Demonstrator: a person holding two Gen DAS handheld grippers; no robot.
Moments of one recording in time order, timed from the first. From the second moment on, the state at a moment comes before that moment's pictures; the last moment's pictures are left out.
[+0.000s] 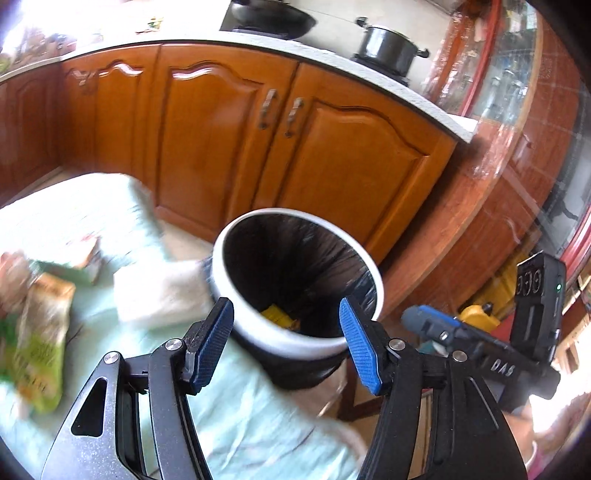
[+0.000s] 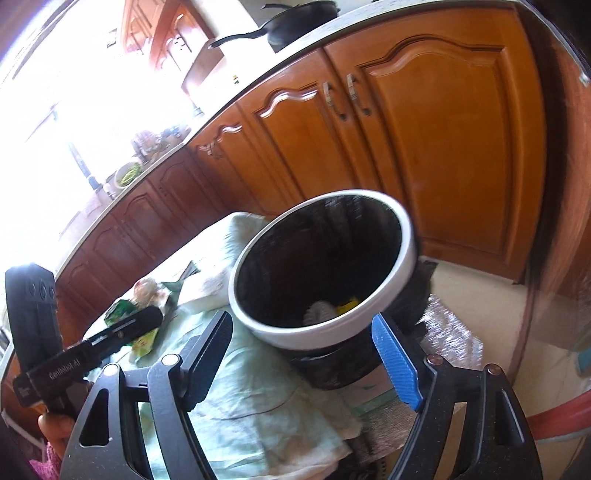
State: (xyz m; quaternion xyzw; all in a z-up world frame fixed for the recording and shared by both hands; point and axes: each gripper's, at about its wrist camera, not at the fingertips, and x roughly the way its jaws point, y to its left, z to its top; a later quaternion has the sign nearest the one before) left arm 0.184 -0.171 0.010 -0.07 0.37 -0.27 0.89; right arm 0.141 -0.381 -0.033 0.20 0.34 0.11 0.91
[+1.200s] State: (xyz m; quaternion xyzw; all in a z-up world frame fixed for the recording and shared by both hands) left arm 0.163 0.041 -0.028 -0.15 0.38 -0.03 0.91; right arm 0.244 -0.184 -0.039 -0.20 0.36 0.30 0.86
